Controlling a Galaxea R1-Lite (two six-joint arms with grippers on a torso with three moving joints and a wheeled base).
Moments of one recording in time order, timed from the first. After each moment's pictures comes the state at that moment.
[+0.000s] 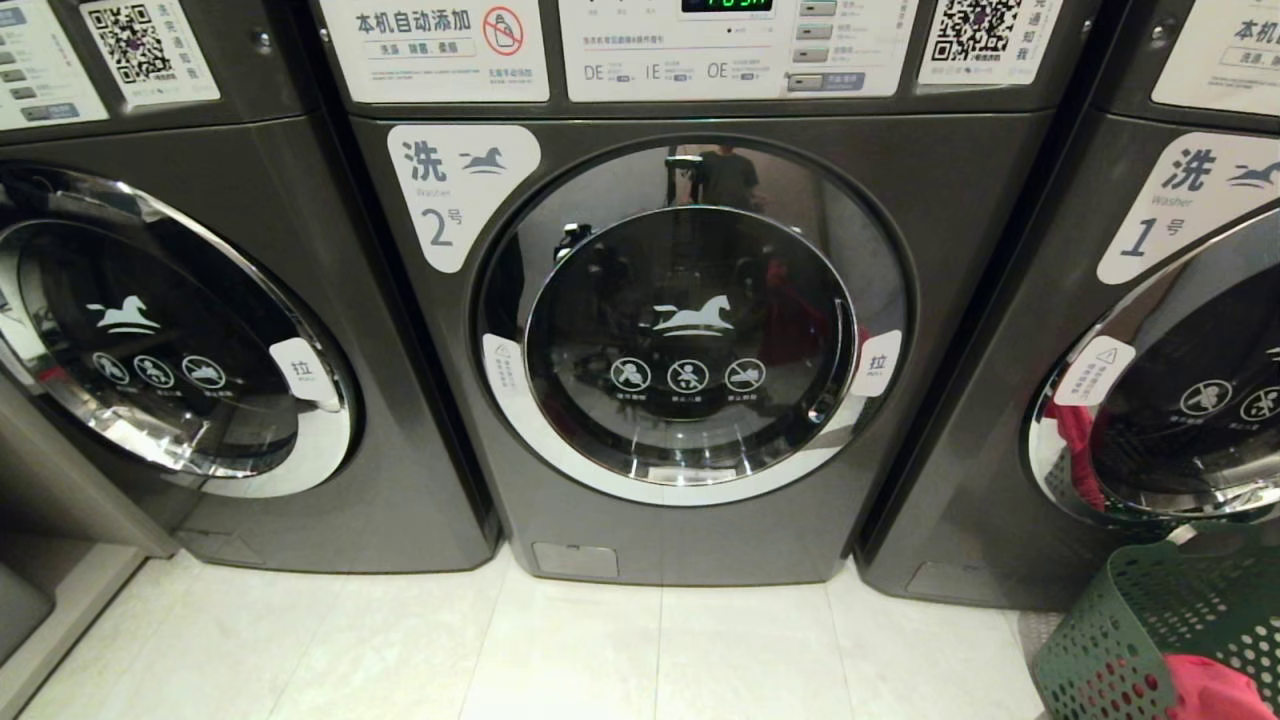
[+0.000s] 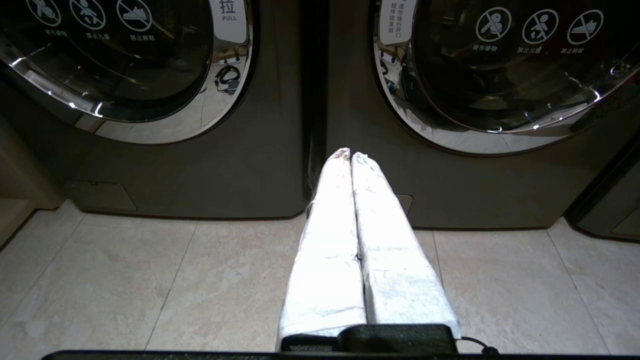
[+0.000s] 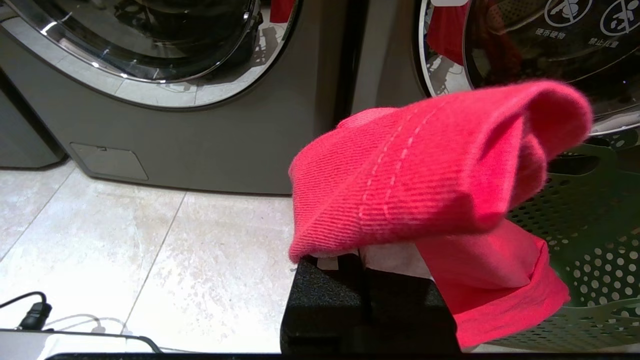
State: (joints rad) left arm 0.00 0.00 0.00 -0.09 0.00 0.00; right arm 0.00 0.00 0.00 0.02 0.01 -0.07
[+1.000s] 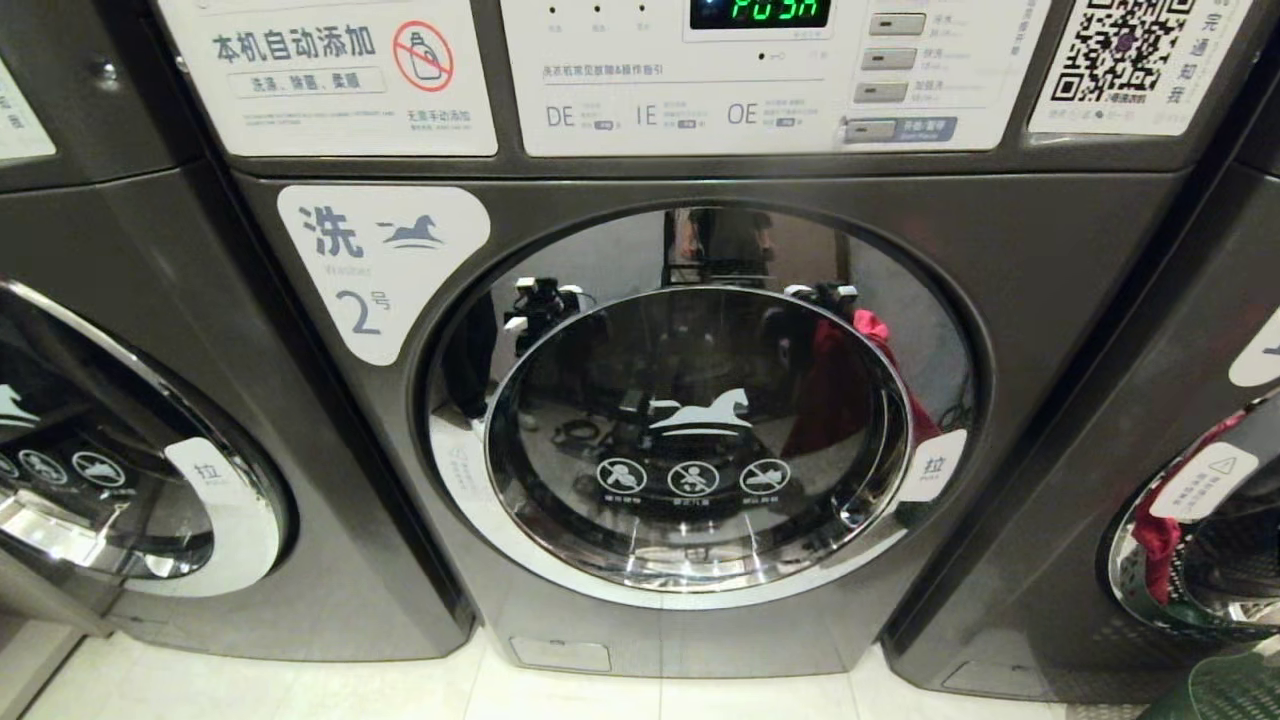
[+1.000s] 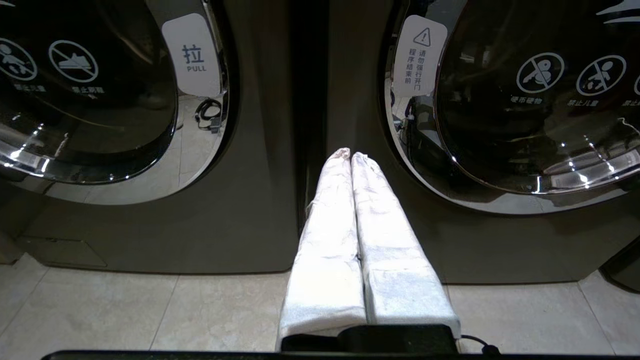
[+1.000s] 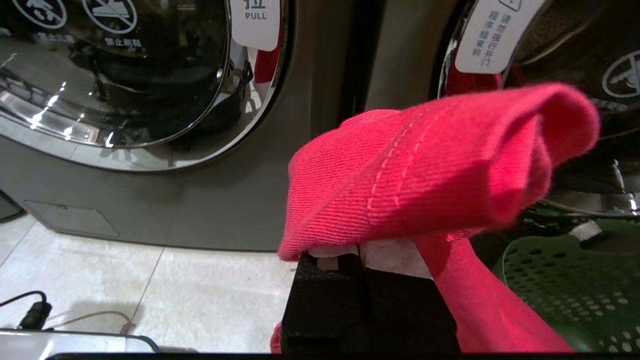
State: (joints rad) left arm 0.00 0.00 0.00 -0.08 0.00 0.00; right arm 0.00 0.00 0.00 0.02 0.01 -0.07
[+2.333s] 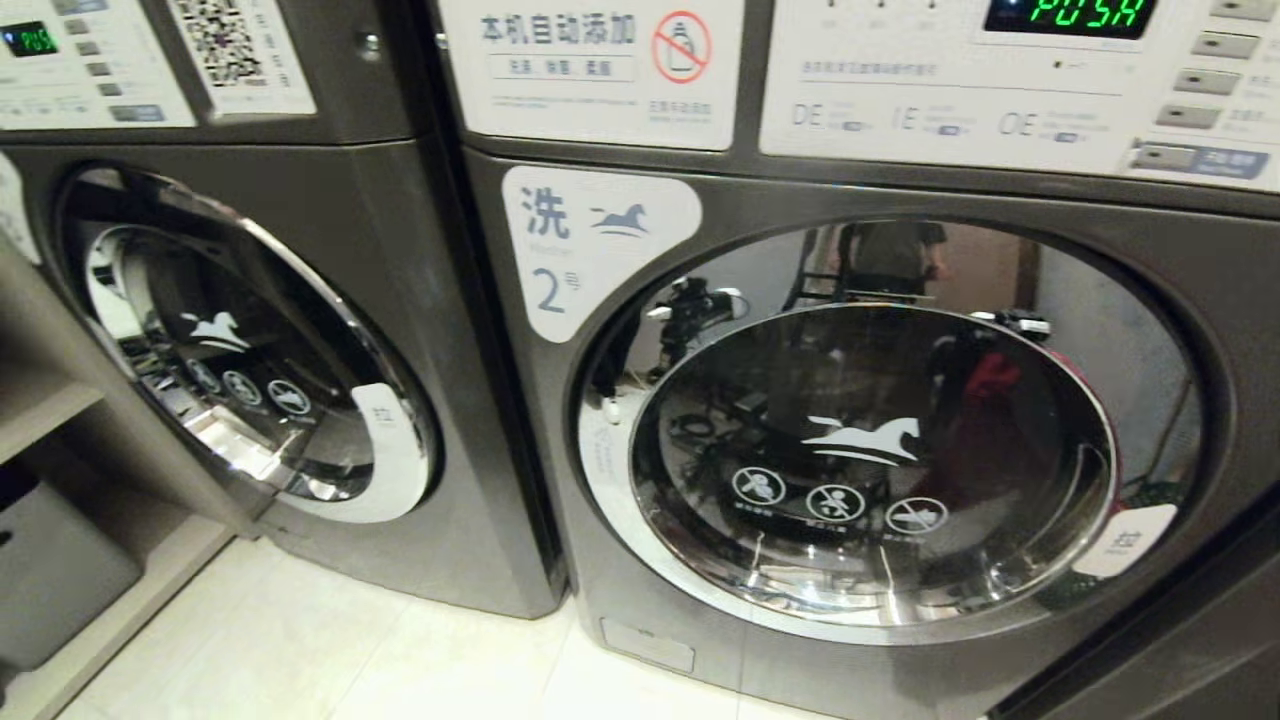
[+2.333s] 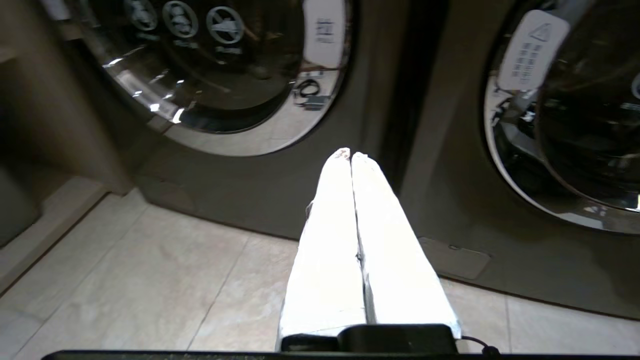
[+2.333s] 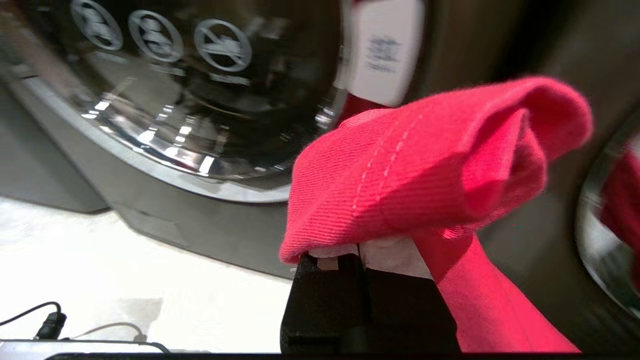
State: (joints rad) left arm 0.00 0.00 0.00 -0.09 0.00 0.00; right arm 0.00 0.00 0.00 0.02 0.00 -0.02
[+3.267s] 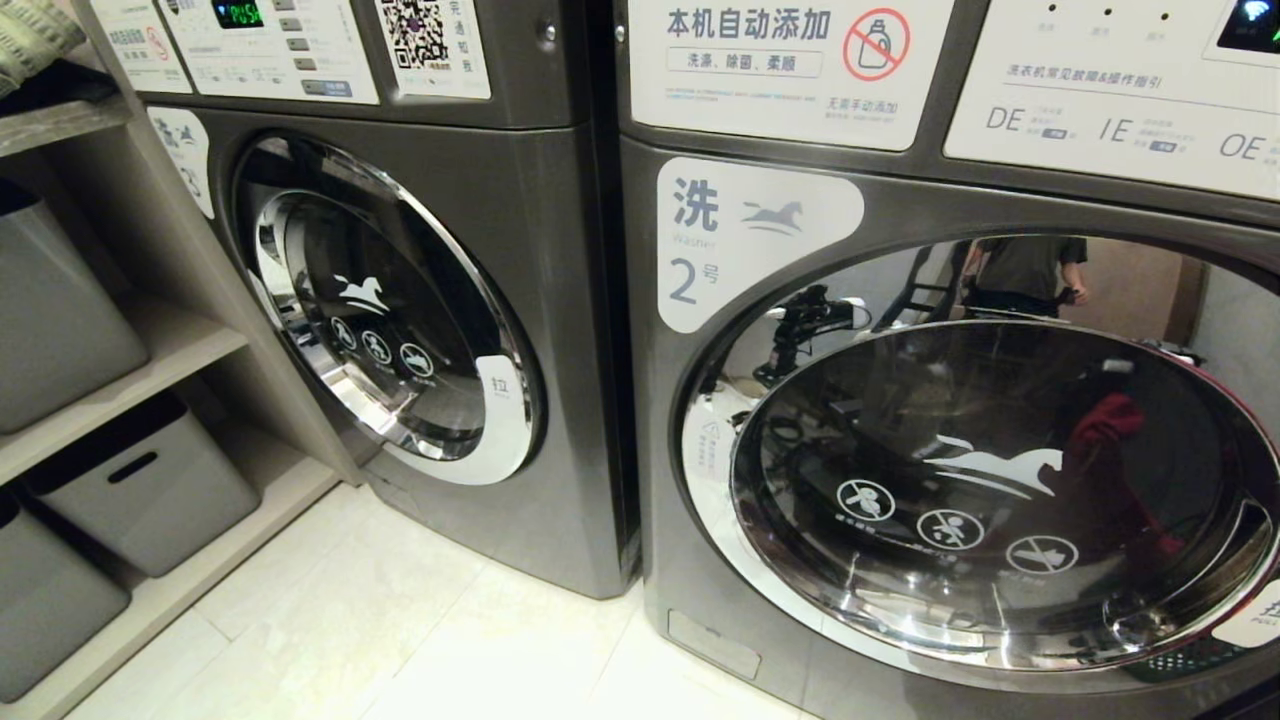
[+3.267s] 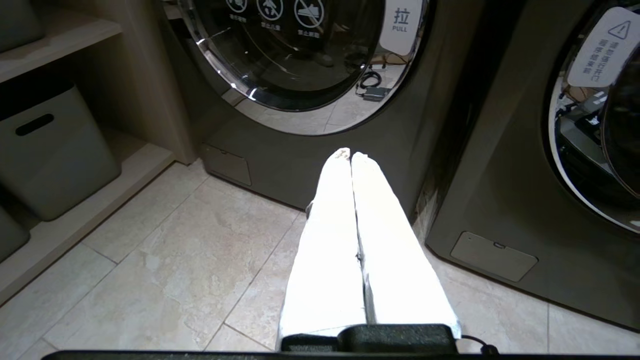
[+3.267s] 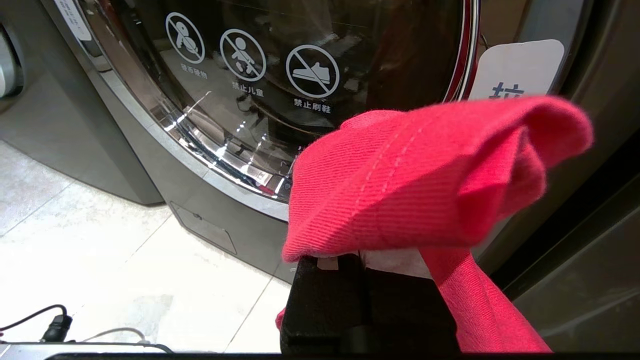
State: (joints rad) left arm 0.00 0.00 0.00 -0.09 0.00 0.00; right arm 0.00 0.00 0.00 0.01 0.00 -0.01
